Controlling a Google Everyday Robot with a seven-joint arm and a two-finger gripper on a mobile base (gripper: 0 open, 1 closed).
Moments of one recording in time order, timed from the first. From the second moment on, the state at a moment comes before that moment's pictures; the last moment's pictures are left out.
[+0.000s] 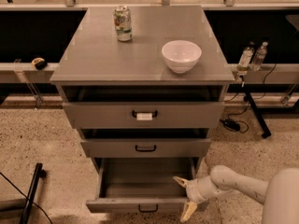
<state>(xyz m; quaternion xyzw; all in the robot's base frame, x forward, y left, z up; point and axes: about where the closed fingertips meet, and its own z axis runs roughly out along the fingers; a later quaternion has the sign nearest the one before) 0.481 -0.134 0.255 -0.69 0.62 0.24 0.28</state>
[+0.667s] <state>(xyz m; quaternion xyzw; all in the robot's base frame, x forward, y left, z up) 0.556 -0.127 0.271 -0.67 0.63 0.23 0.32</state>
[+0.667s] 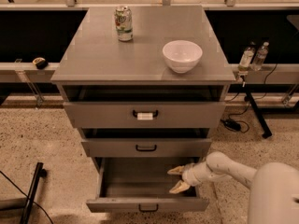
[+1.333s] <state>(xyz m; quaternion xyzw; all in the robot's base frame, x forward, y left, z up) 0.606 -0.107 0.206 -0.66 0.66 0.21 0.29</state>
